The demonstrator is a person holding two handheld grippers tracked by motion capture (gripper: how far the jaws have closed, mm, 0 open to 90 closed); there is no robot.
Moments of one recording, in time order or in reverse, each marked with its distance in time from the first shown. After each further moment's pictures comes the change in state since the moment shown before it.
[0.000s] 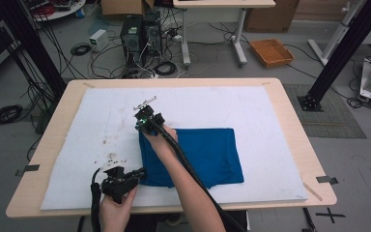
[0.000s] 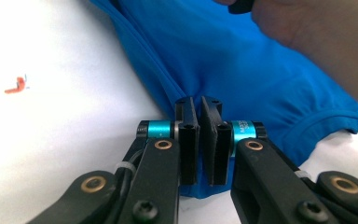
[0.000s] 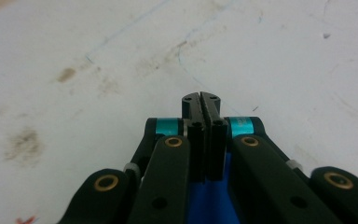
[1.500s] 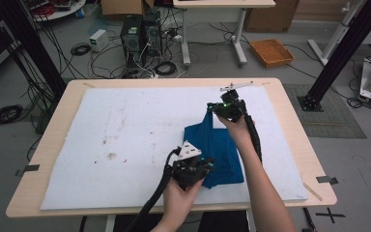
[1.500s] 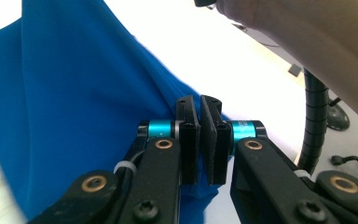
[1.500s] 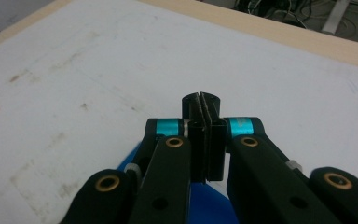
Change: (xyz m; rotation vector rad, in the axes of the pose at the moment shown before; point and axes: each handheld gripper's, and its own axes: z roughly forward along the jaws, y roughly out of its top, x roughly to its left) left arm -0.165 0.043 0.091 0.022 -0.227 0.274; right arm -0.156 -0.073 -0.178 -0.154 -0.075 0.148
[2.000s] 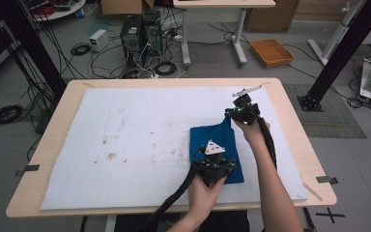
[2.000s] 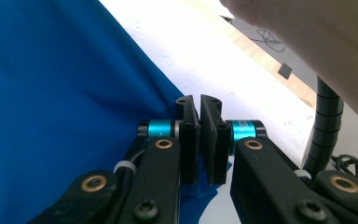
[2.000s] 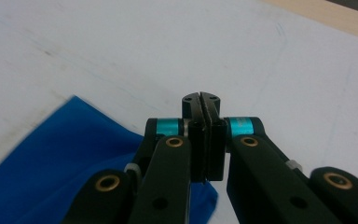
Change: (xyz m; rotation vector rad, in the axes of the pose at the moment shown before) left arm -0.015 -0.001 0.068 0.042 -0.065 -0.054; right arm -0.045 -0.027 -0.003 0.144 -0.162 -0.038
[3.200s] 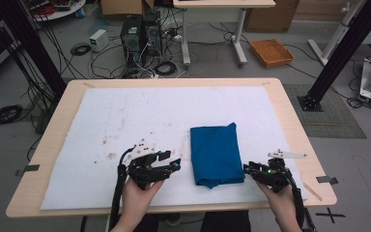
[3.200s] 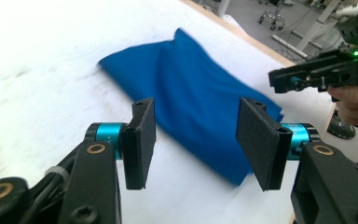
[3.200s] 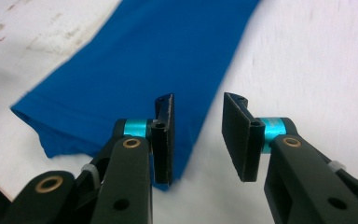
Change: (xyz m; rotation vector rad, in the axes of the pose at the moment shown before) left arm 0.086 -0.023 -0.159 -0.110 0.085 0.051; right arm 0.045 -0.176 -0.089 -0.094 0.140 0.303
